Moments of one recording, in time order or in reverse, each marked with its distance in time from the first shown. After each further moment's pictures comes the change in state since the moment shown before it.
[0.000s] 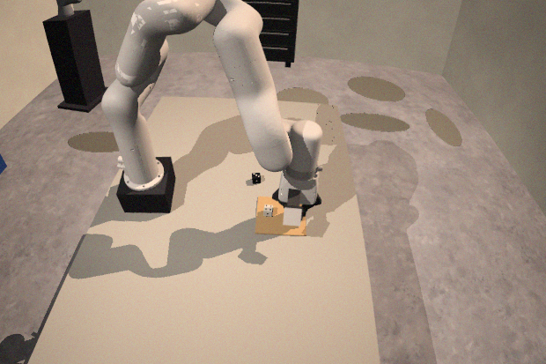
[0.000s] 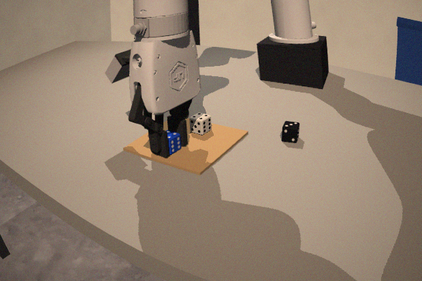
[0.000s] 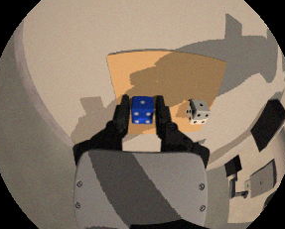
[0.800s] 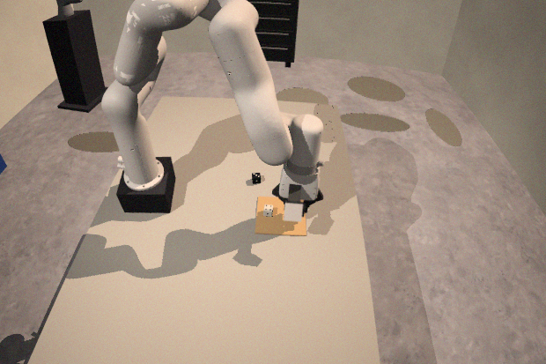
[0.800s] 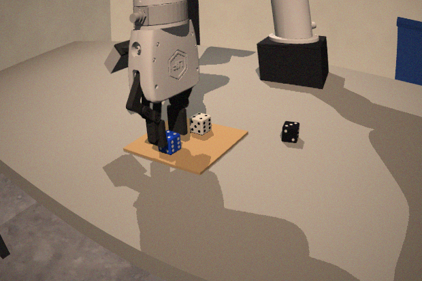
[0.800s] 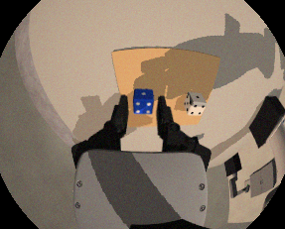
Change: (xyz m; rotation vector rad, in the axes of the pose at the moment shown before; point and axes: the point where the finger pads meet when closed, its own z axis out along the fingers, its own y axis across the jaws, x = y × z) arm 0.000 -0.001 -0.016 0.002 0.000 0.000
